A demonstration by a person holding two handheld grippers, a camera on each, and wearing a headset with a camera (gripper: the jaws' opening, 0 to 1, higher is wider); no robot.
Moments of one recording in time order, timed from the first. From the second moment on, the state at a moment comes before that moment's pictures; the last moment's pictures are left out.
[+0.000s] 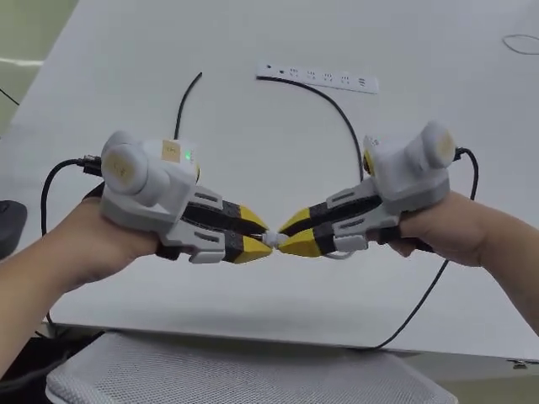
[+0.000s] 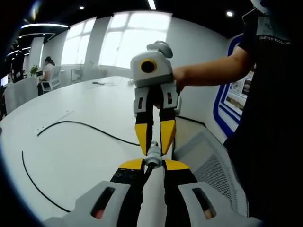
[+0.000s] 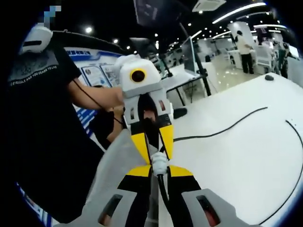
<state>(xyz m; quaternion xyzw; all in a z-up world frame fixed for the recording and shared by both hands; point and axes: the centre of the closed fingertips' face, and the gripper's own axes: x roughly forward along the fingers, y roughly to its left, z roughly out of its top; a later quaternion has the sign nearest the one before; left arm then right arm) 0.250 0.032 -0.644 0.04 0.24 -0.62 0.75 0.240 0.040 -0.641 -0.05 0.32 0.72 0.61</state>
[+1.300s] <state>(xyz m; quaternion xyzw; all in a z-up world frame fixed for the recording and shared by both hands) 0.250 0.030 -0.642 0.01 0.25 -0.61 0.75 0.245 0.037 -0.644 -0.30 0.17 0.65 0.68</state>
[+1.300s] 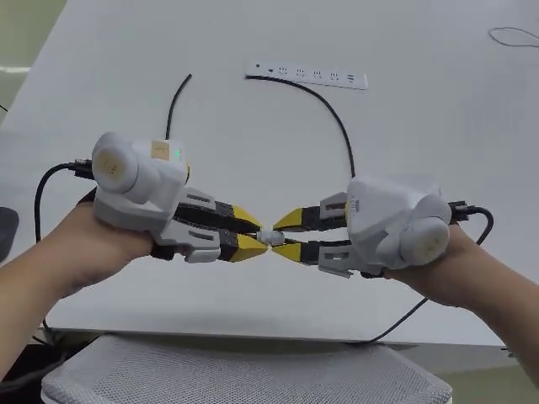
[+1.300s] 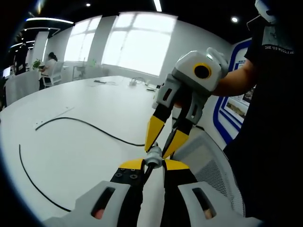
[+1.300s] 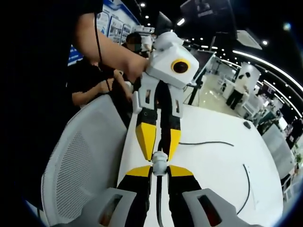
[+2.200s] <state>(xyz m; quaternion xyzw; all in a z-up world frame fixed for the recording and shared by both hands) 0.257 0.029 -0.637 0.00 0.24 -0.60 0.76 0.260 0.014 -0.653 -0.28 0.22 0.55 0.76</state>
